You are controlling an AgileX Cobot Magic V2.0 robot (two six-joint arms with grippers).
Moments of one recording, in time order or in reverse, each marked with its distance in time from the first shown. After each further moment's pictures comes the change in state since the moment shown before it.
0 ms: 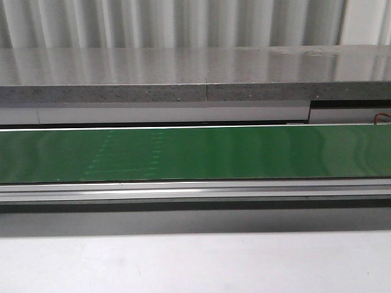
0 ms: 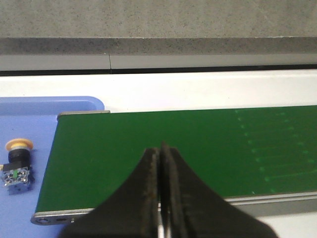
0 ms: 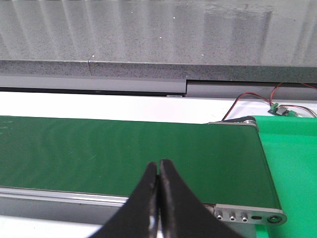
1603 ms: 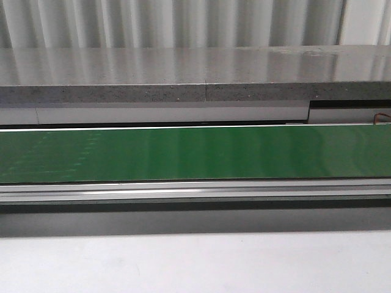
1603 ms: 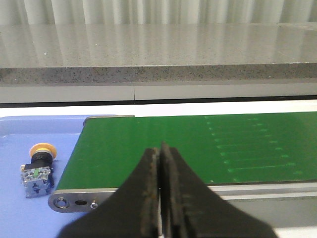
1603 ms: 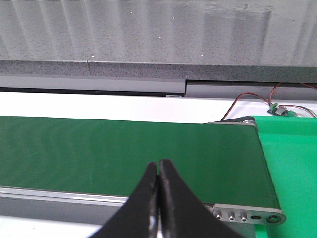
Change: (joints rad) left arm 0.040 -0.545 0.540 0.043 -0.323 0.000; right arm 0.000 0.000 0.000 0.000 0.000 0.000
